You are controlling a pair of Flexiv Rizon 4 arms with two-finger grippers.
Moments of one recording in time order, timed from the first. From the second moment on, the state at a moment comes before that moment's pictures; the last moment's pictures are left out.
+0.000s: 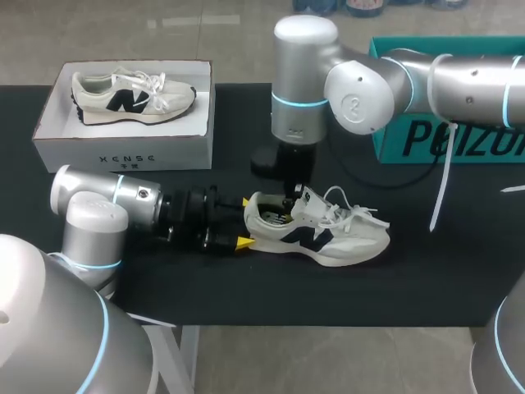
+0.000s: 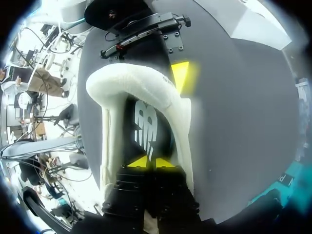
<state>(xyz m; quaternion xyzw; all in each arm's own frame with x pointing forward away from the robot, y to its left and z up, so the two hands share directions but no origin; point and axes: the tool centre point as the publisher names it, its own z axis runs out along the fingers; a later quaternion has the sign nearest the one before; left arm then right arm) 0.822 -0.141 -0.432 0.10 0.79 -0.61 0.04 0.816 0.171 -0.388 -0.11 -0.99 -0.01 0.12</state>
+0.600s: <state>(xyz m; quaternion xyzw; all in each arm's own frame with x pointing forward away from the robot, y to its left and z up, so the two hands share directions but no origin) 0.823 -0.143 -0.431 0.10 0.79 -0.61 0.04 0.828 0.149 -0.369 -0.15 -0.99 -0.01 0.09</state>
